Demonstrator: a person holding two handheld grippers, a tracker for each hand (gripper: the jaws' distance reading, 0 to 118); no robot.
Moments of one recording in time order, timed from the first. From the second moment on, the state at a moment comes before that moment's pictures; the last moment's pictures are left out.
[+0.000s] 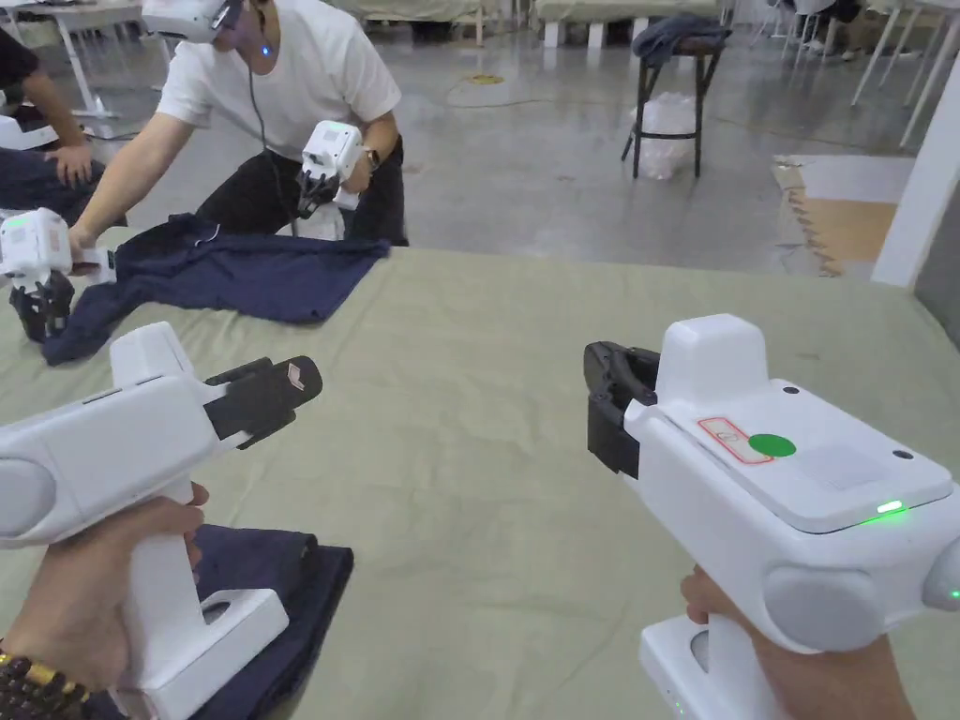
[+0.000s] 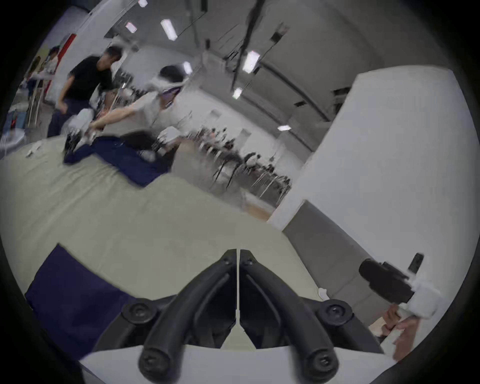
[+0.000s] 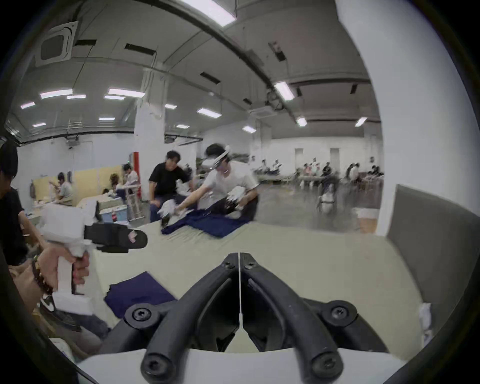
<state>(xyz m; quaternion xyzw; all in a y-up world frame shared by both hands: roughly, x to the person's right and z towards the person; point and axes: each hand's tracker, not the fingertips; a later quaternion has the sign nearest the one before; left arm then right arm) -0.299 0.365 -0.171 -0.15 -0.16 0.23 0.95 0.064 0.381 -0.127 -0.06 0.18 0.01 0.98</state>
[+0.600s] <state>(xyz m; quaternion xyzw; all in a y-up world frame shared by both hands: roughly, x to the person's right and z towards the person) -0.070 0.298 -0.108 -0.04 -0.10 -0.03 0.99 0.247 0.324 -0.046 -0.03 -0.06 0.00 1.00</state>
